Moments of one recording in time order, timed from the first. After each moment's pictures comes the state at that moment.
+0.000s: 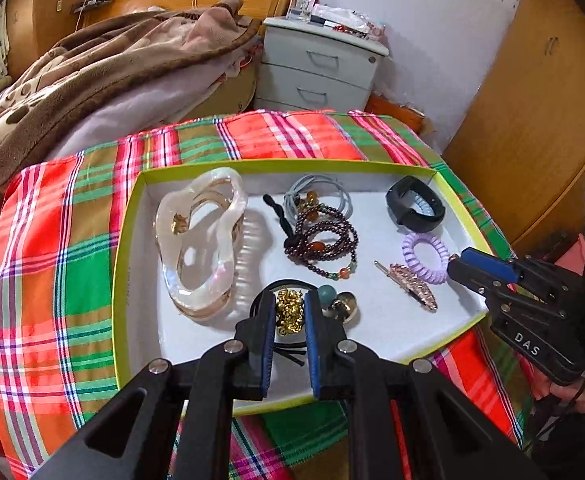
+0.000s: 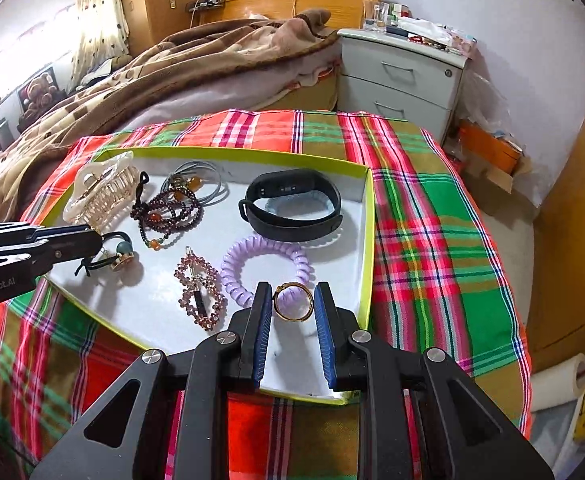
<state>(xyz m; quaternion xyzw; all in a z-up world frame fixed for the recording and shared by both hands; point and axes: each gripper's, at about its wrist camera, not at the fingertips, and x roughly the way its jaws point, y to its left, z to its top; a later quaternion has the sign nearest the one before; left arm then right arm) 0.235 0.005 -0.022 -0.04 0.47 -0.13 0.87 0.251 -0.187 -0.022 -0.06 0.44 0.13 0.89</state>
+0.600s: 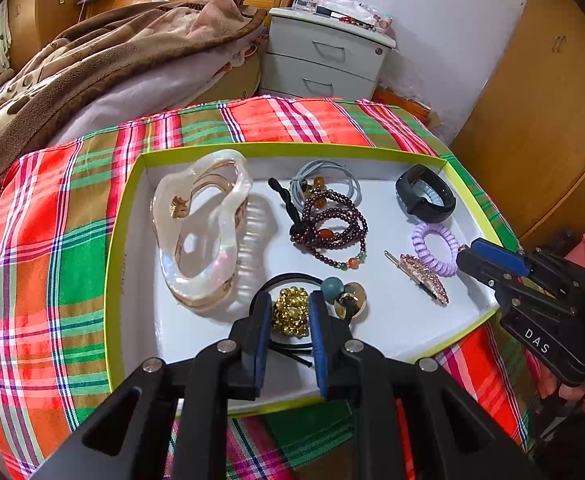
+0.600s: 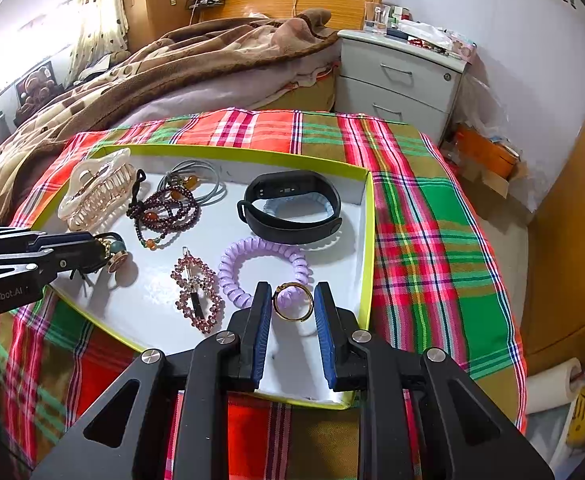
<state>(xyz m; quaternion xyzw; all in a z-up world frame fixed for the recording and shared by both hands) 0.236 0.006 -0.032 -0.04 0.48 -0.12 0.87 0.252 -0.184 -0.022 -0.07 0.44 0.12 0.89</state>
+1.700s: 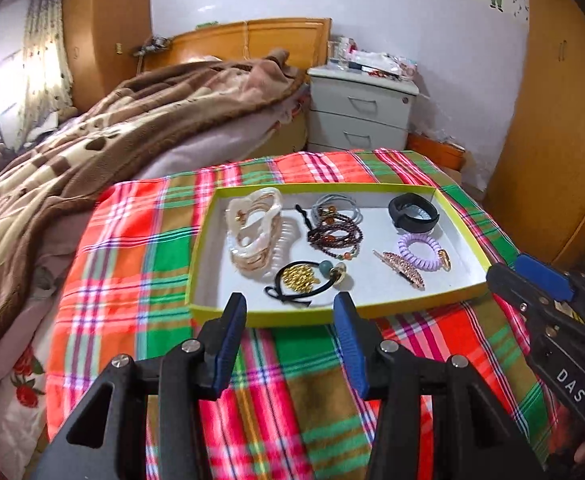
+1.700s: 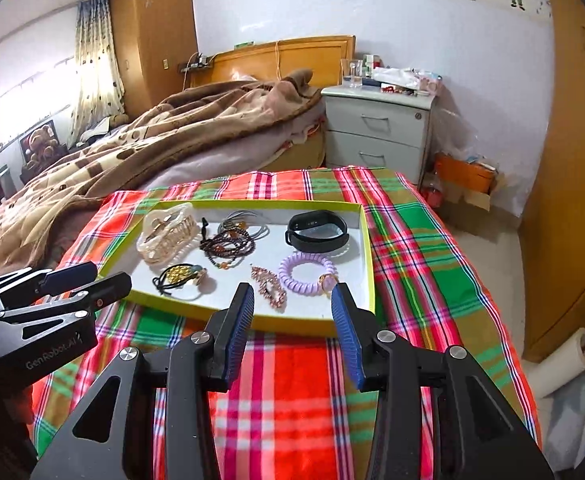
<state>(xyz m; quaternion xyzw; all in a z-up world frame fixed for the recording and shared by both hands) 0.140 -0.006 0.024 0.00 0.39 -0.01 0.92 0.160 -0.172 0.030 -0.01 0.34 0.10 0.94</state>
